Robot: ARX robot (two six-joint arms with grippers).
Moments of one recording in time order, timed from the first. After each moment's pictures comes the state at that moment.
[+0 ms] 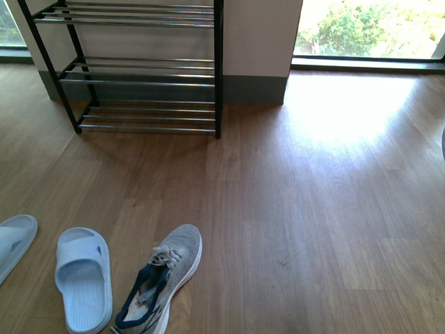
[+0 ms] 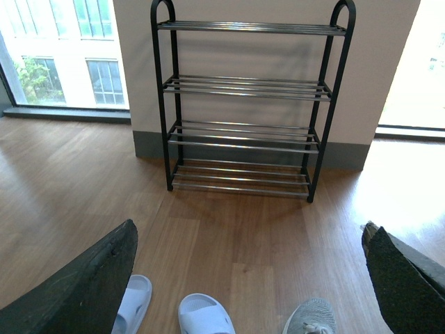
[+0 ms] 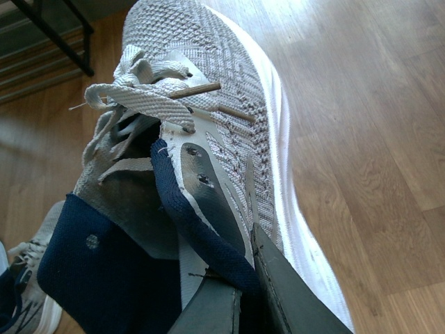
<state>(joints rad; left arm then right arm) 0.00 0.01 0.01 0.00 0.00 -0.01 -0.53 0.99 0.36 0.06 -0.25 0.09</state>
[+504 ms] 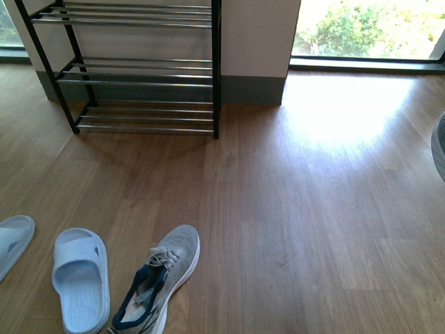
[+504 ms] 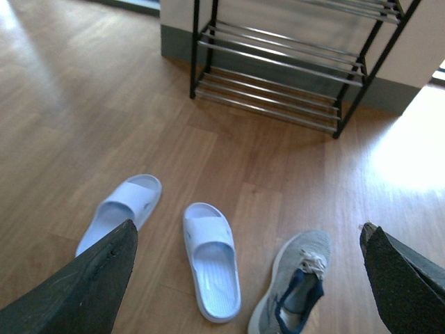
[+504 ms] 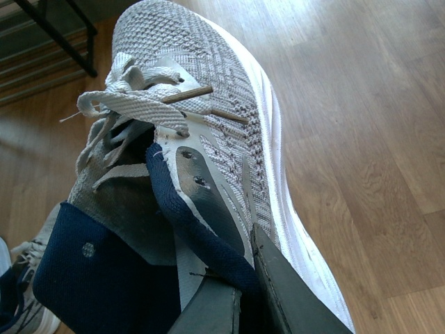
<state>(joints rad) -0.11 0.31 0.11 -0.12 -0.21 -0.21 -0.53 0.99 0.36 0.06 -0.26 0.09</state>
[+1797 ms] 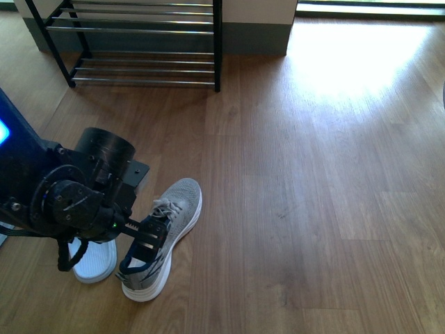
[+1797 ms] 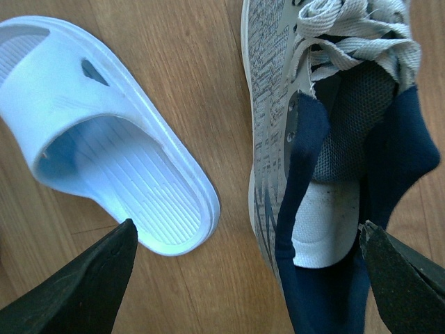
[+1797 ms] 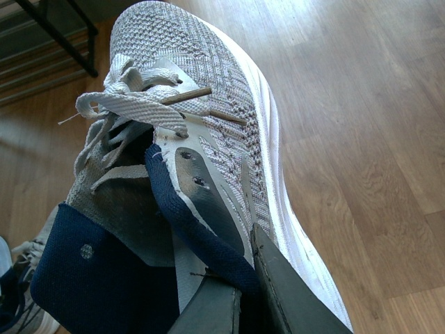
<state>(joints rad) -0.30 2.54 1.05 0.29 -0.13 0.08 -0.53 0.99 0.36 0.06 -0.26 0.09</state>
